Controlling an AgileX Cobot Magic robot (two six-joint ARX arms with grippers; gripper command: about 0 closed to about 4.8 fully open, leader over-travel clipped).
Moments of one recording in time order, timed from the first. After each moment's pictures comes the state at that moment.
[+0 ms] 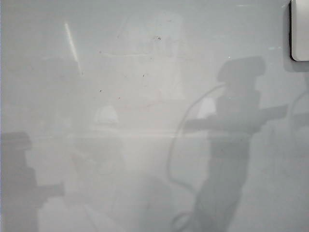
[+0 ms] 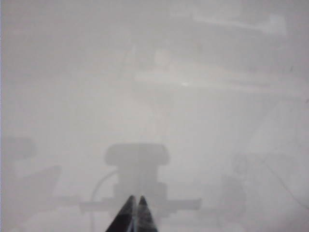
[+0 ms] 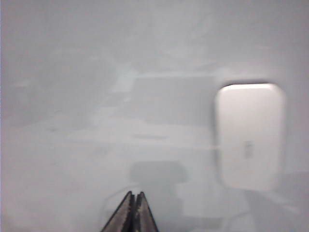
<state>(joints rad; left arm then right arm) 0.06 0.02 0.05 -0.09 0.09 -0.11 -0.01 0.31 0.62 -0.23 -0.28 0.11</state>
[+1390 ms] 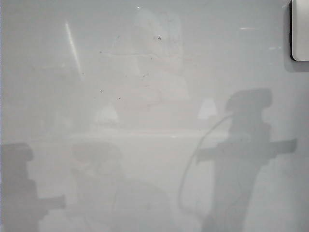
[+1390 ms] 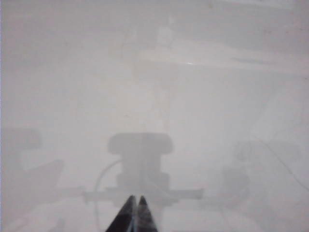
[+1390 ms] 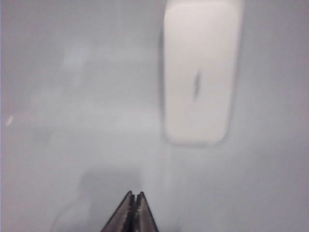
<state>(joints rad) 0.06 0.02 0.00 -0.09 0.09 -0.08 0.02 0.26 0.31 0.00 -0.07 0.01</state>
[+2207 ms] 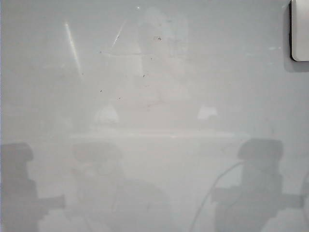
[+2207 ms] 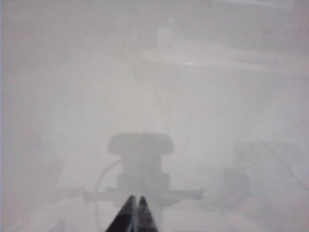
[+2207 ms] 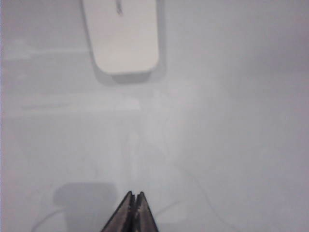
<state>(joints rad) 0.06 0.02 0.00 -0.09 0.09 -0.08 -0.09 0.00 0.00 0.06 0.00 0.05</state>
